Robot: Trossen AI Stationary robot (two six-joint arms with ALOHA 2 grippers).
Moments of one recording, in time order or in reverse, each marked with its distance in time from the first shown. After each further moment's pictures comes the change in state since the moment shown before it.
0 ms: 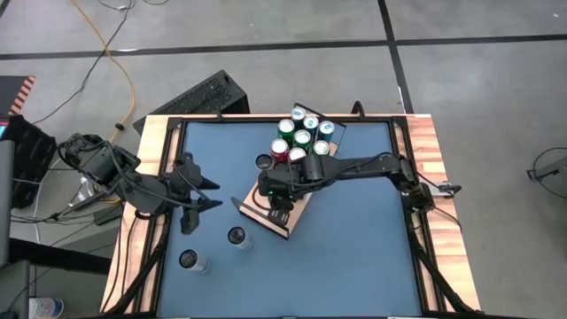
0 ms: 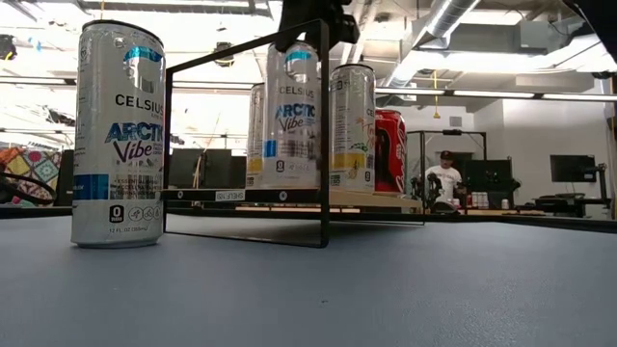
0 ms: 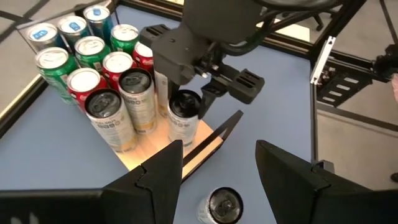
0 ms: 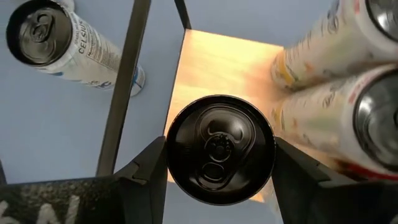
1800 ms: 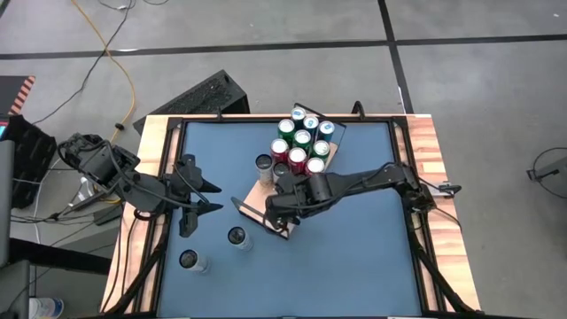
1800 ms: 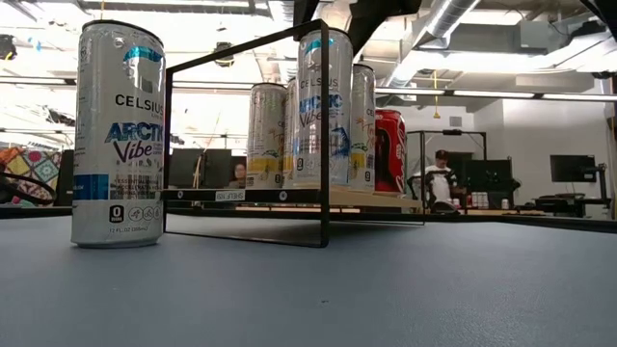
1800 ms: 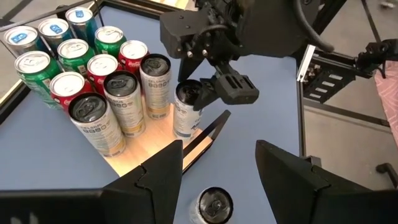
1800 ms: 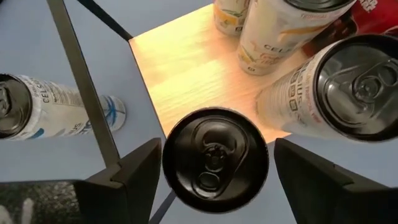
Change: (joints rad) left arm 0.000 0.000 0.000 0.033 0.043 0.029; right arm 0.128 -0.001 0.027 -0.161 0.196 0.695
